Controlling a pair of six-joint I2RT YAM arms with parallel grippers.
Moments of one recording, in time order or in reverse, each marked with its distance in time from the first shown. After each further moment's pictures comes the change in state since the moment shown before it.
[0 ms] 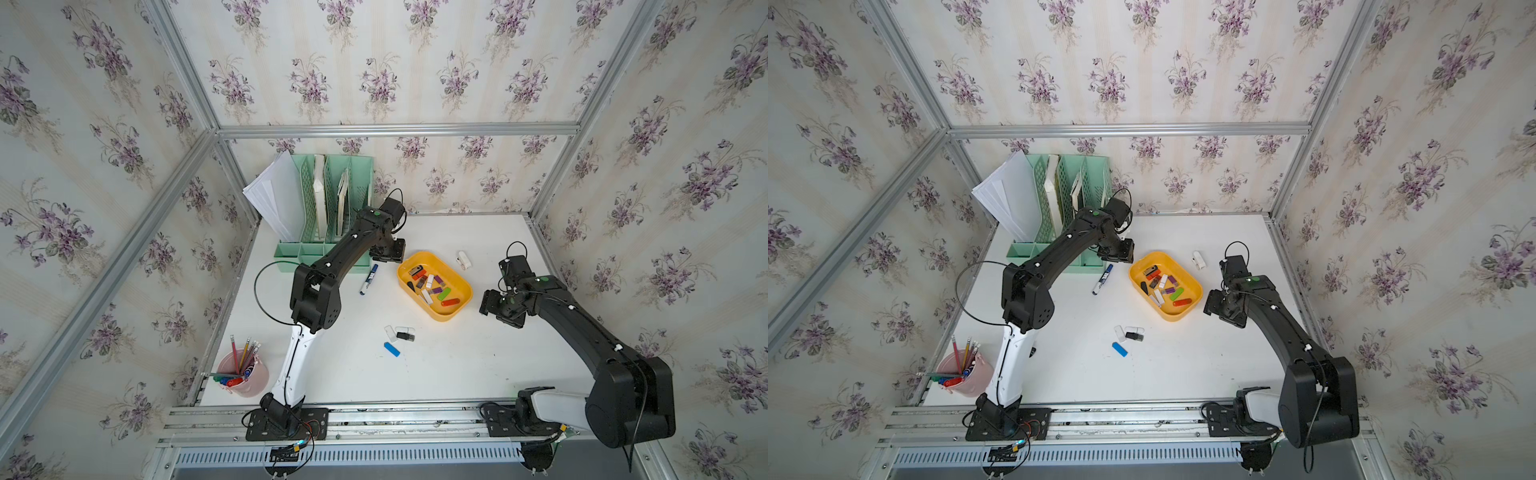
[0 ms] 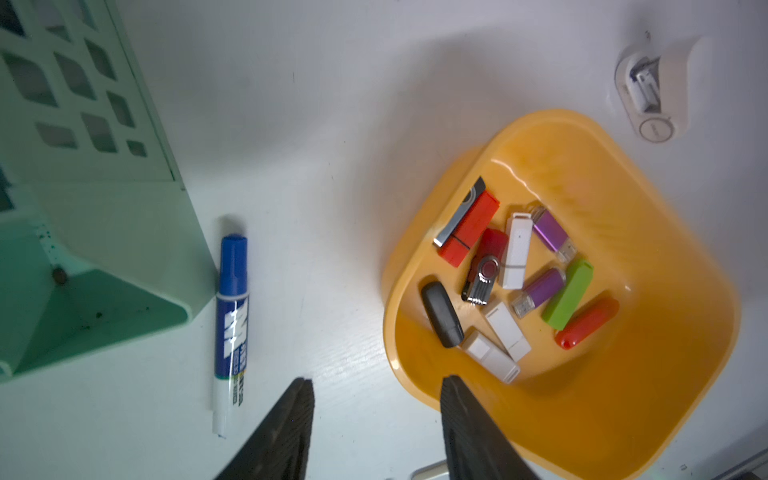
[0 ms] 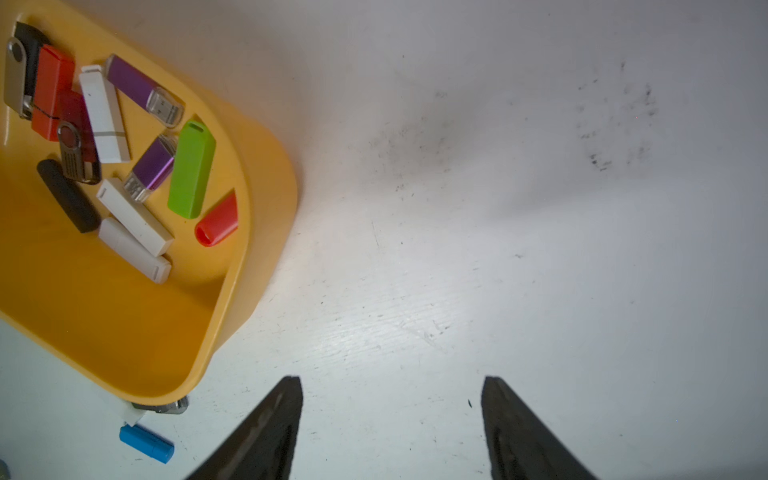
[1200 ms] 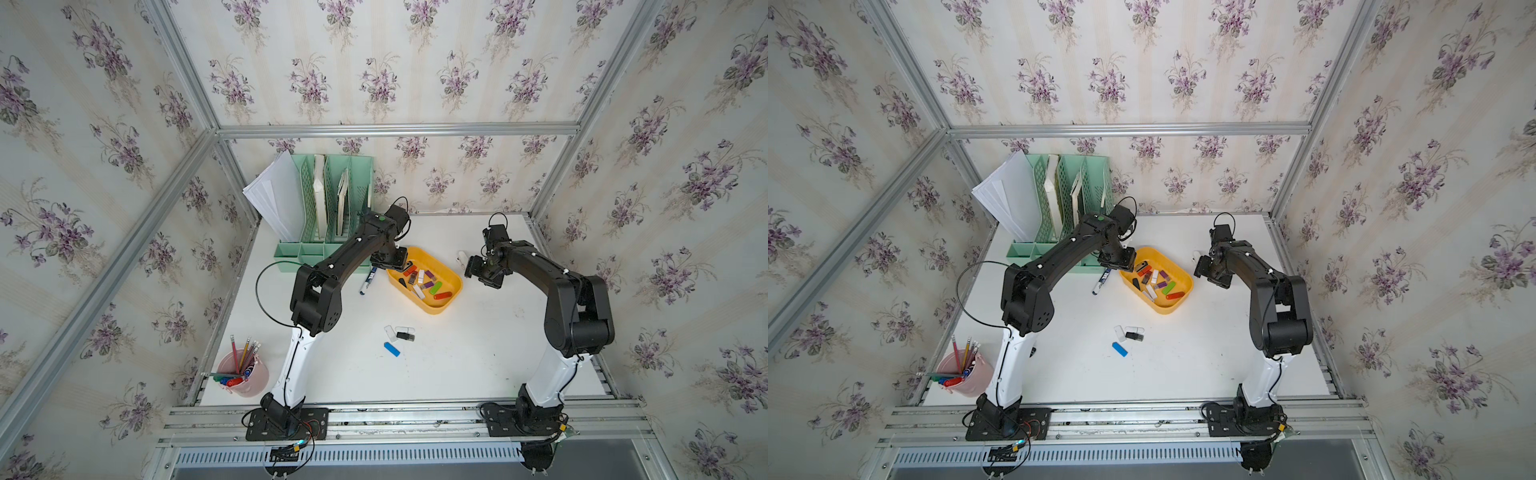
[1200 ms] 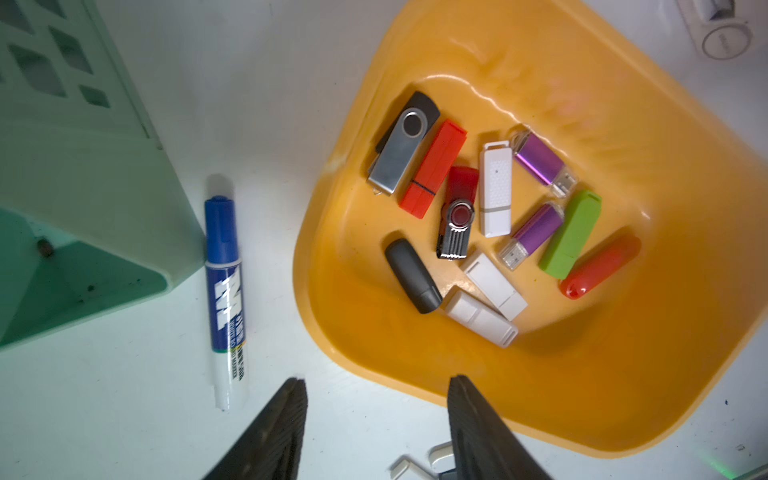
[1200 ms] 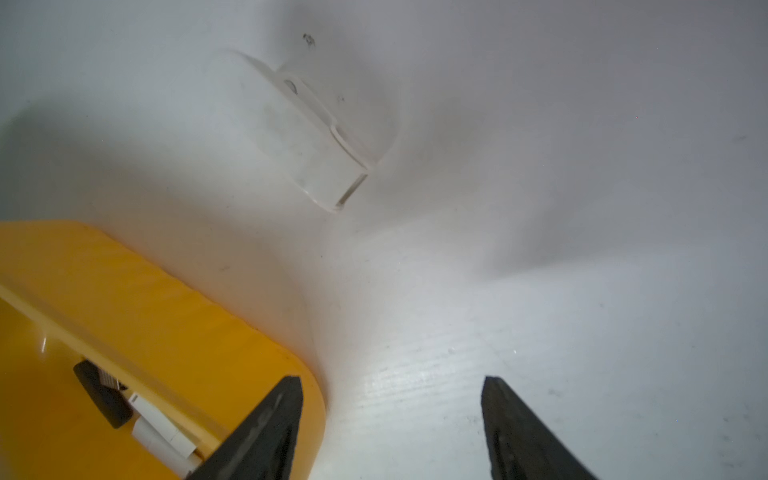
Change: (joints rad) left arm -0.041 -0.051 -0.127 -0.002 -0.037 0.038; right arm -0.032 0.496 0.366 0.202 -0.018 -0.038
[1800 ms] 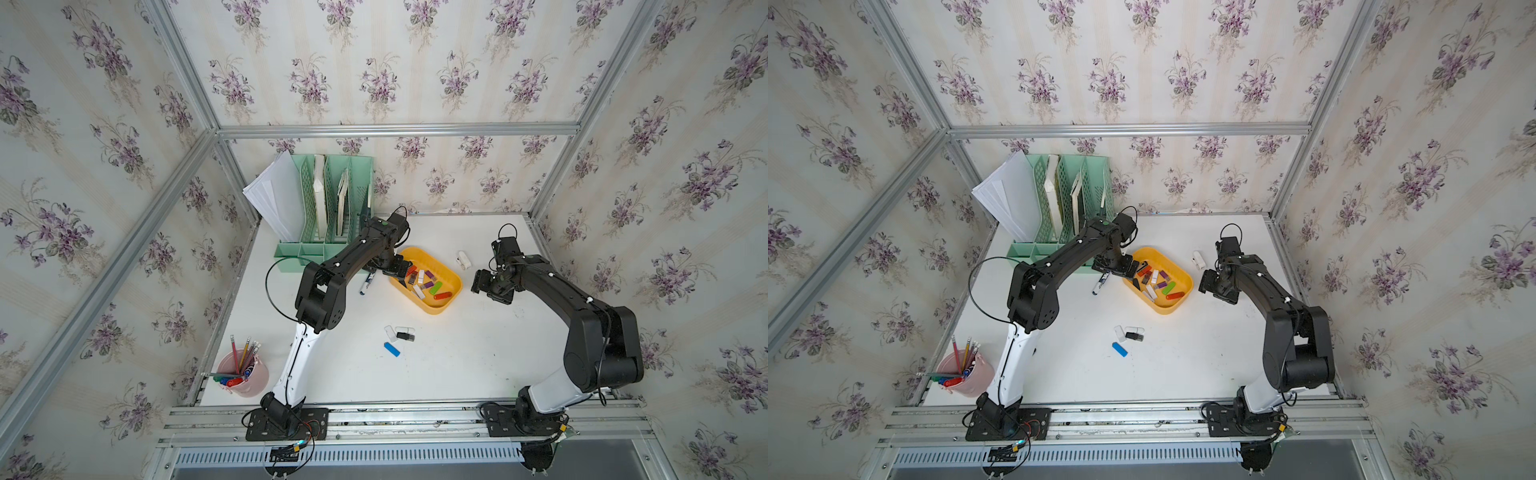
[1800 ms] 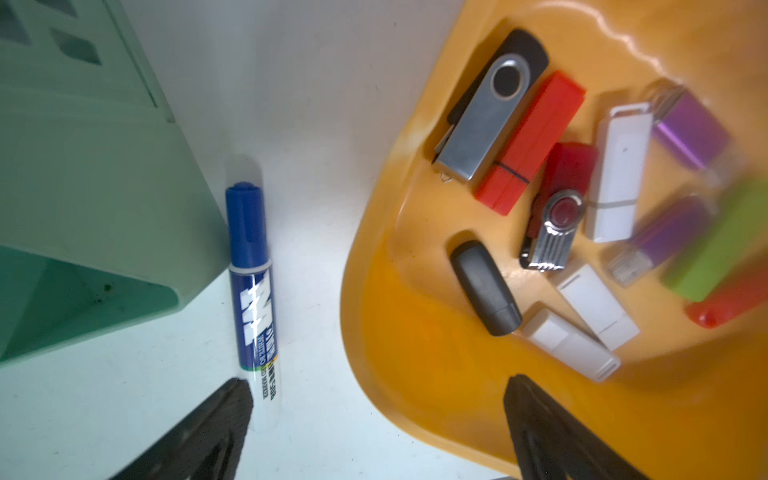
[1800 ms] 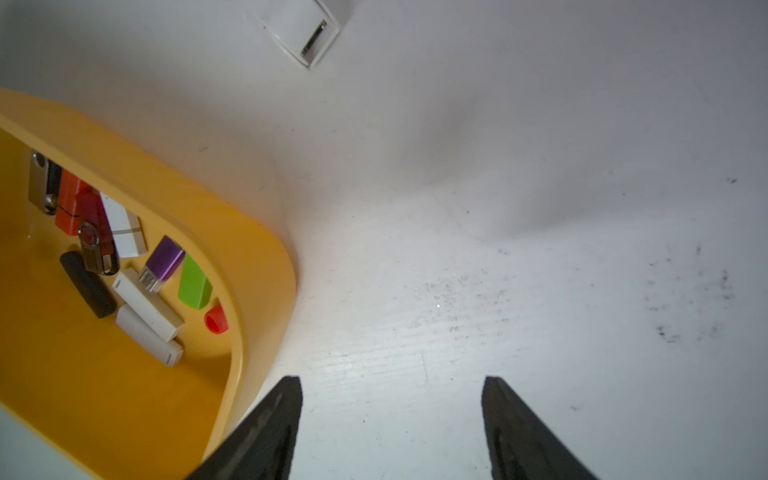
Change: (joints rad) left arm 0.000 0.037 -0.061 -0.020 -0.089 0.033; right arm 0.000 -0.241 -0.179 -0.064 -0.011 -0.022
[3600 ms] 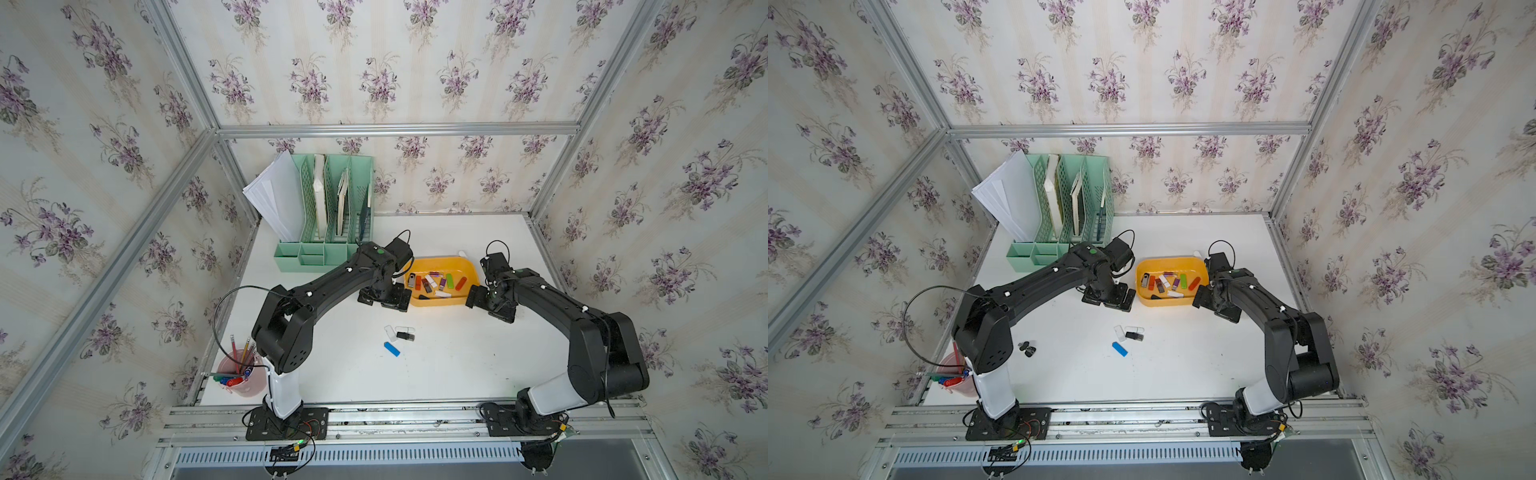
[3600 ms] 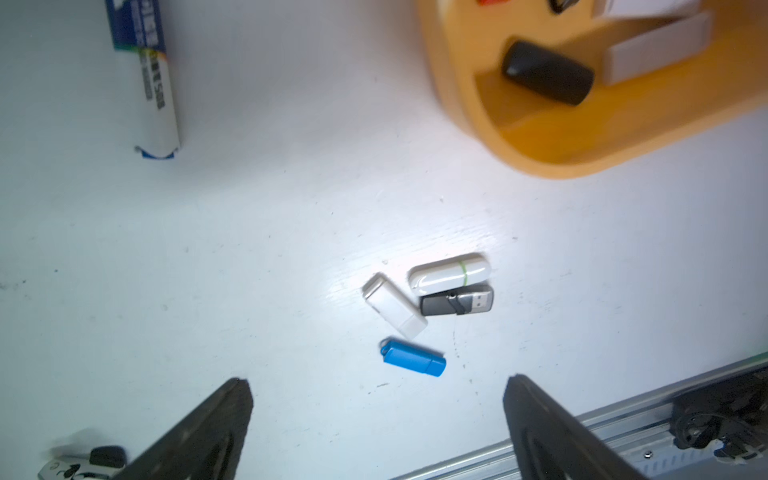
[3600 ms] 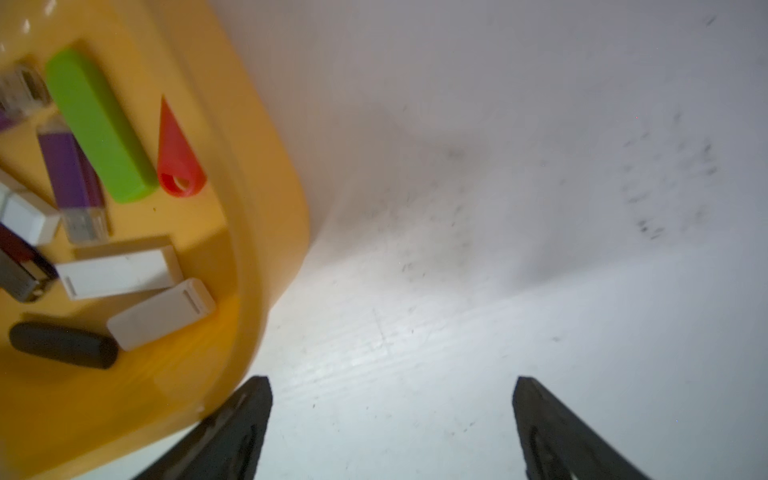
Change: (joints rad) left arm -0.151 -0.508 -0.608 0.094 0.071 -0.199; right arm 0.064 -0.037 -0.122 0.011 0.163 0.132
